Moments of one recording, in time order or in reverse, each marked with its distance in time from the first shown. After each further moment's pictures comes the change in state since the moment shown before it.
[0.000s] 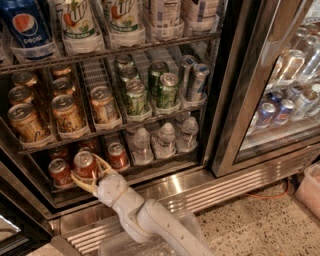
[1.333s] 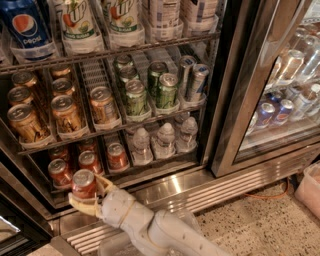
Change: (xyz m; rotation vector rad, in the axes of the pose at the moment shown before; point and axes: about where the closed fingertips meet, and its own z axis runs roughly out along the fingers) arm -0.029 0.050 -0.049 -0.158 0.061 0.177
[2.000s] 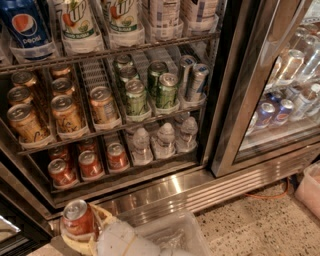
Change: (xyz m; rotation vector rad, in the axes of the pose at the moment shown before) arm -0.028 0.076 -0.054 0.062 0.234 0.018
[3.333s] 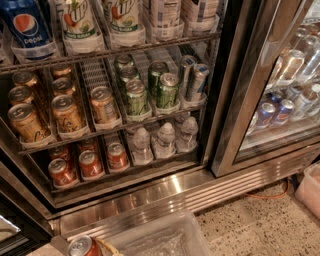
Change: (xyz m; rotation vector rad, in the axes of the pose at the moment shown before) arm 0.041 0.052 -0.060 0.080 0.152 -0.020
